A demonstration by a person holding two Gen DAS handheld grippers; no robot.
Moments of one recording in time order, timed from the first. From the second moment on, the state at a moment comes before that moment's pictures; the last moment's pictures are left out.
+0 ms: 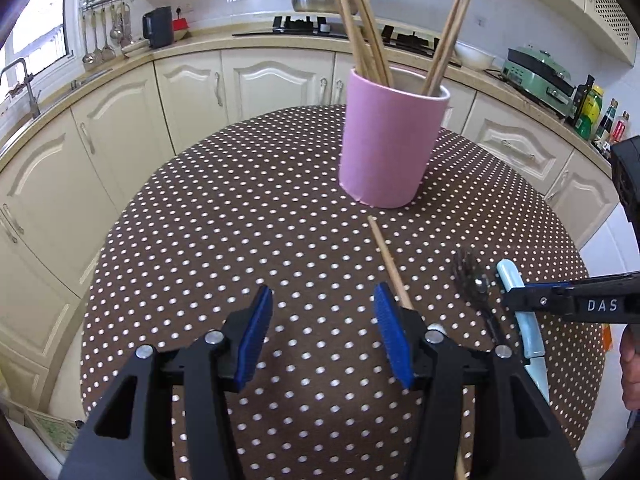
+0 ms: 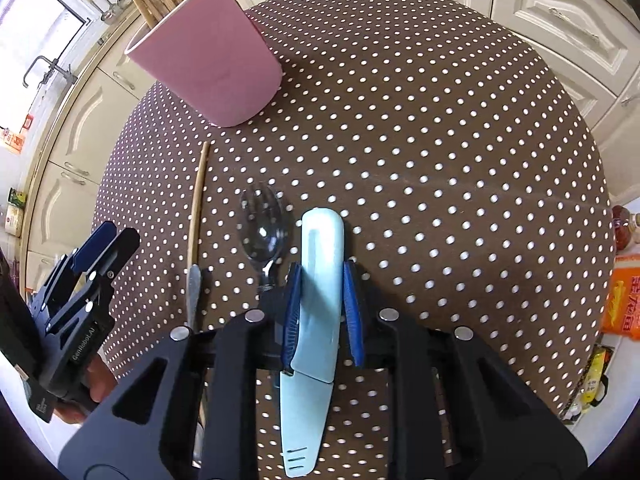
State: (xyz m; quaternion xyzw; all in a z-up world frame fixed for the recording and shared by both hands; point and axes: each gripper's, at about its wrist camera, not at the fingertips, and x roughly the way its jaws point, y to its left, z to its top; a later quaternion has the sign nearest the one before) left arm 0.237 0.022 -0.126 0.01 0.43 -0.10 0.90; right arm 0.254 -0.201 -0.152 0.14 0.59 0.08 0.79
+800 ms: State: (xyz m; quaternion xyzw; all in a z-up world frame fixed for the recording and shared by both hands) left arm 0.310 -0.045 -0.153 0.03 0.47 -0.06 0.88; right arm 0.302 -0.253 -0.139 0.13 0.57 0.04 0.81
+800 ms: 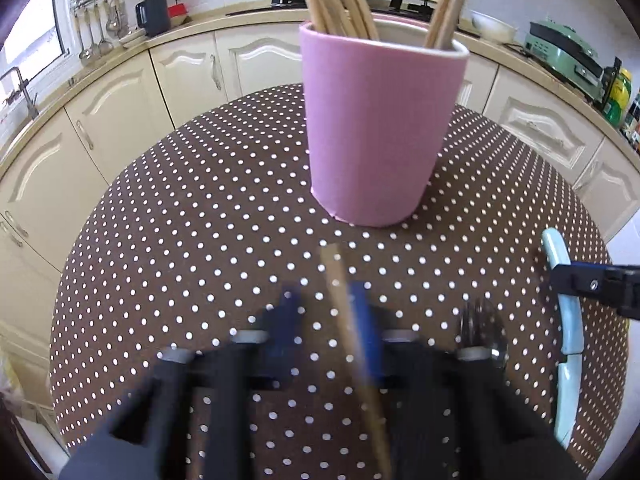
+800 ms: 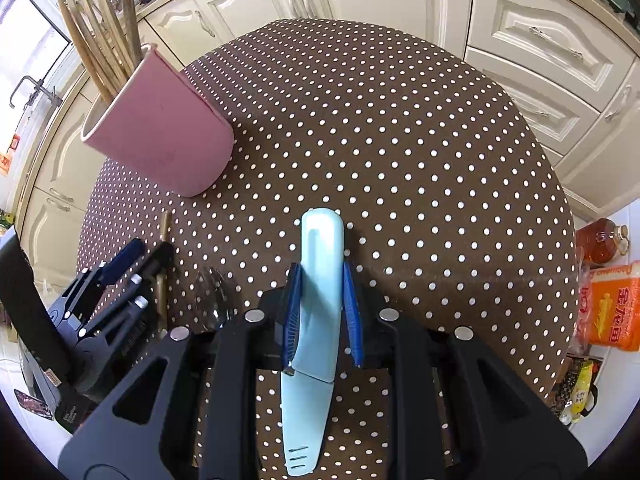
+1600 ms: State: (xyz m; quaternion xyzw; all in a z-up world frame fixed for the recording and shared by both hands) left arm 0.285 -0.013 -0.083 -0.02 0.40 -0.07 0.91; right arm 0.271 -0.233 -0.083 0.13 0.52 0.05 0.84
